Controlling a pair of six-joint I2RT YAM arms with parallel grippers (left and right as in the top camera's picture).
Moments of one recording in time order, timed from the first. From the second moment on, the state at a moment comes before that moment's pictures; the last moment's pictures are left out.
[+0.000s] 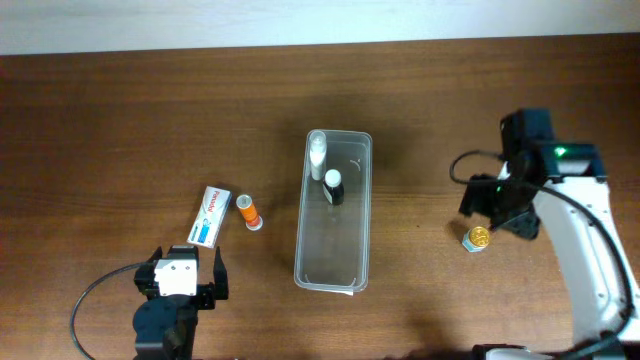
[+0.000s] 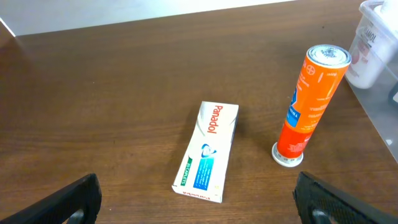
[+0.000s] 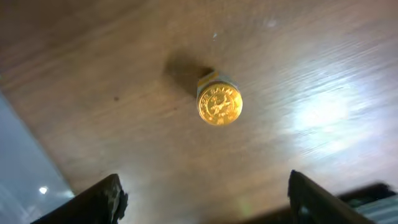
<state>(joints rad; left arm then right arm) -0.02 0.05 0.14 -0.46 -0.06 0.09 -0.07 1.45 1.22 -1.27 0.01 0.39</state>
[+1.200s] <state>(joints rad) -0.02 0.05 0.14 -0.46 -0.06 0.09 -0.20 1.61 0.95 -0.91 -0.07 0.39</state>
